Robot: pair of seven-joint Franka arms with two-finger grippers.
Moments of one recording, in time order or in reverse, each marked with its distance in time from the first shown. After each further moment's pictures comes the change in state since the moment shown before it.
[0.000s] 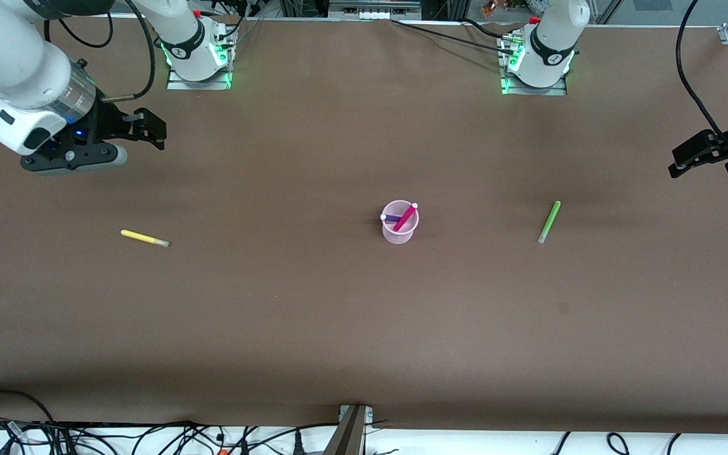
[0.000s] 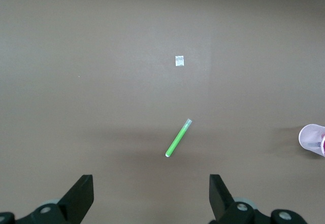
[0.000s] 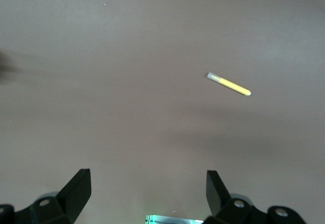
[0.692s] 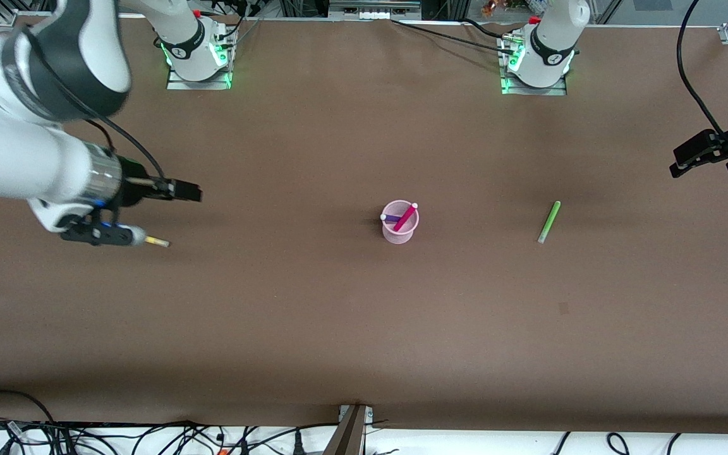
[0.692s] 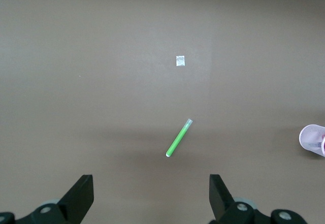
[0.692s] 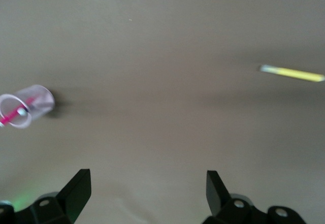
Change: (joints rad) left arm 0.000 -0.001 0.003 -0.001 0.000 0.000 0.000; right arm 0.282 0.335 -0.475 0.298 0.389 -0.139 0.045
